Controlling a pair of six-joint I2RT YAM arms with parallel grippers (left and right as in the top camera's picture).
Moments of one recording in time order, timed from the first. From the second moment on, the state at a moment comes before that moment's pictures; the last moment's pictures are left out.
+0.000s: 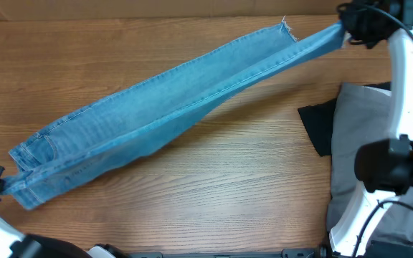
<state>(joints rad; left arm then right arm) 0.97 1.46 1.34 -1.20 -0.01 -0.32 -0.13 2.14 2.36 -1.17 -0.15 0.71</state>
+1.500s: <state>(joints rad) 0.86 1.70 1.20 -0.72 -0.02 -0.31 -0.07 2.54 2.36 -0.65 -0.32 0.79</state>
